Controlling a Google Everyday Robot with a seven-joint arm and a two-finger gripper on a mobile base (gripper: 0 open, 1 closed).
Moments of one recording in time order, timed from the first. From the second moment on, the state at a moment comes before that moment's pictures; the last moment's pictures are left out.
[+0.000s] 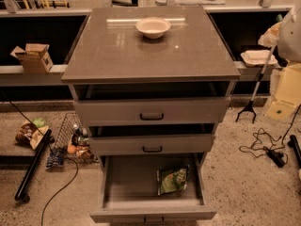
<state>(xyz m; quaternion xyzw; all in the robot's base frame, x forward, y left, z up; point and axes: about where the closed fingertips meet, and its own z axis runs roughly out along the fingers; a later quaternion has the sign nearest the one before) 0.438 -0.217 0.977 -0.60 0.78 -0.03 0.16</state>
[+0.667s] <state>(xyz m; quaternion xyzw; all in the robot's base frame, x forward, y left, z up) 0.444 -0.220 0.941 -0.61 0.78 -0.03 0.16</state>
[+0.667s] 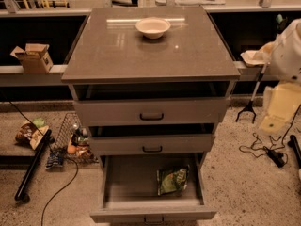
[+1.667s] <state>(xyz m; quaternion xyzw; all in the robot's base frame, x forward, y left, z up) 0.463 -0.219 0.812 -0.62 0.76 0.03 0.17</state>
